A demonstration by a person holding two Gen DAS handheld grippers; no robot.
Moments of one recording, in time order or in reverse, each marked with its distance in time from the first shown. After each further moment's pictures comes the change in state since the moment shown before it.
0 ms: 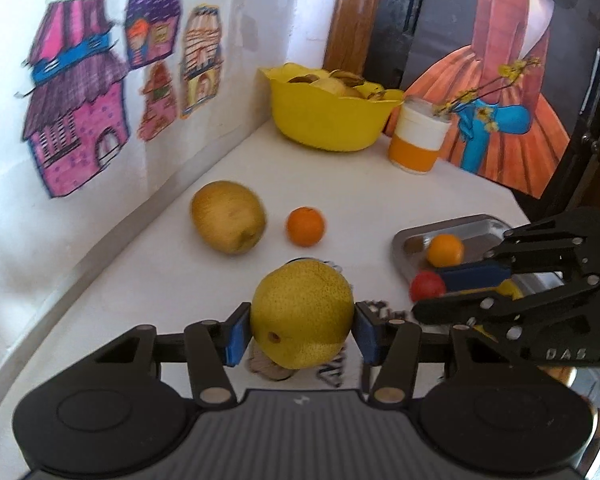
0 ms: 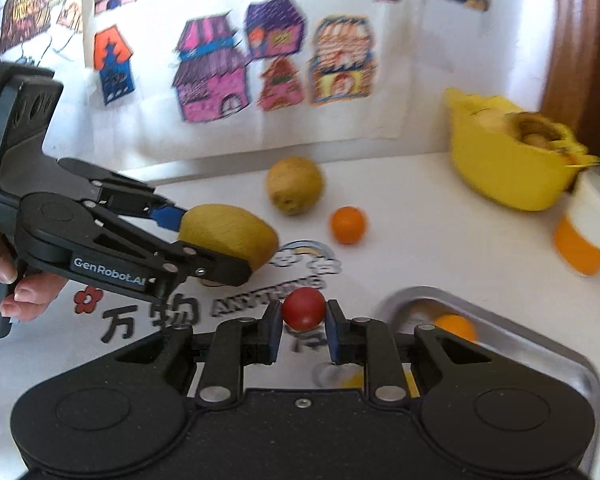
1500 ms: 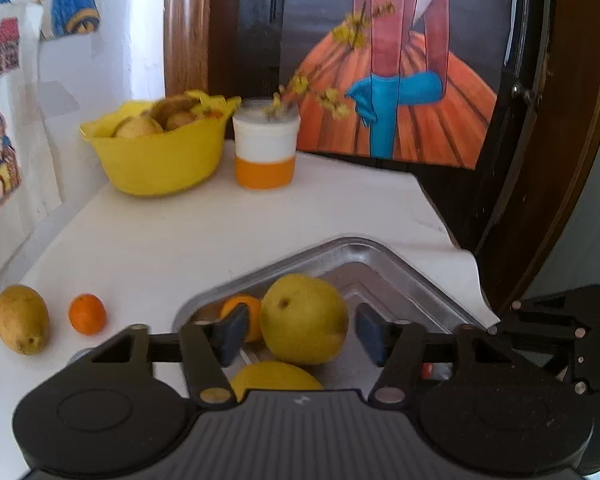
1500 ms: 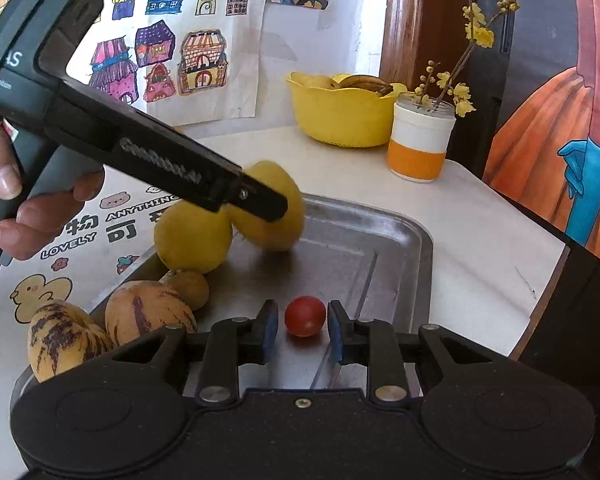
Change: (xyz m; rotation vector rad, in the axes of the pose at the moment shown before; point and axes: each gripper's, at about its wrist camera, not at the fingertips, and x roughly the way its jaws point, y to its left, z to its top) left arm 0.044 -0.159 0.031 0.210 -0.020 -0.101; right arm -0.081 -0.077 -0.124 0.126 -0.085 -0.236
